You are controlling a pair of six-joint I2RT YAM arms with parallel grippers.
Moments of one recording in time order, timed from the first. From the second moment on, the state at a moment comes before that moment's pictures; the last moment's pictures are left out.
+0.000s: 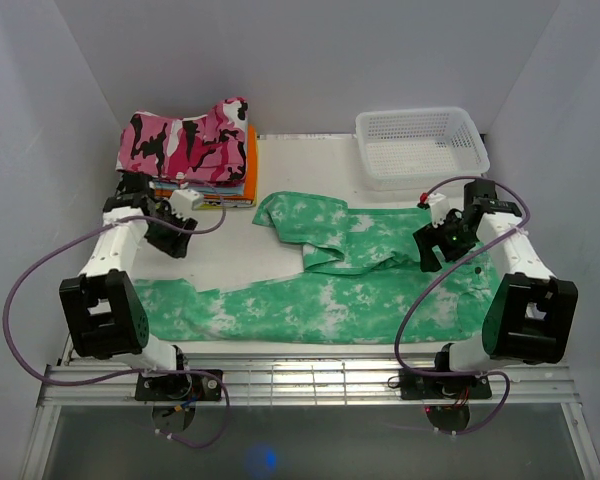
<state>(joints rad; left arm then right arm) 0.21 1.50 1.15 -0.89 0.25 0.76 -0.11 1.44 1.06 -0.90 -0.37 -0.70</state>
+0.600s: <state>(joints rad) -0.28 2.07 1.64 -0.60 0.16 0.16 -0.11 1.52 1.11 -0.86 -0.27 -0.57</state>
